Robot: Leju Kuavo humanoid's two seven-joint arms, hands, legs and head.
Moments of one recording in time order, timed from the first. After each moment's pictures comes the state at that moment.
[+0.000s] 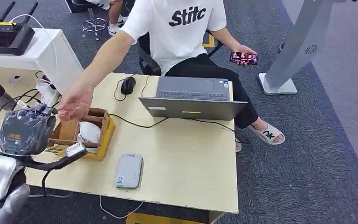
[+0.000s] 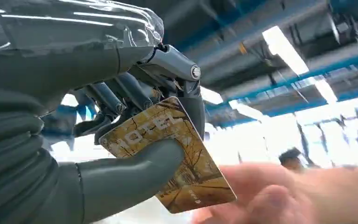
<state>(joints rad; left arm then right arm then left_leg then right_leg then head) -0.17 0.52 -0.21 -1.52 -1.35 0.22 0.04 -0.11 0.05 1.55 -0.11 -1.30 -0.40 0.10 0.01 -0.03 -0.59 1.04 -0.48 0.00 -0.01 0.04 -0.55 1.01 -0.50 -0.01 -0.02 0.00</state>
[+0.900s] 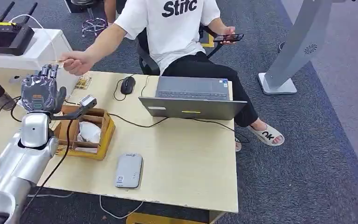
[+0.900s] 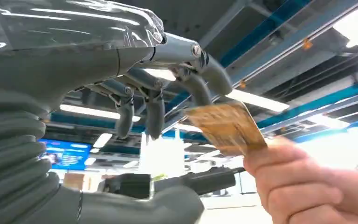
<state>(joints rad) -0.67 0.31 -0.35 -0.69 -1.53 0.51 0.22 -0.12 0.05 1.55 -0.11 -1.22 -0.42 0.12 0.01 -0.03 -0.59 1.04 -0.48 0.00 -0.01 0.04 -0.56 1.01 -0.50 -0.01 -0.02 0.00</state>
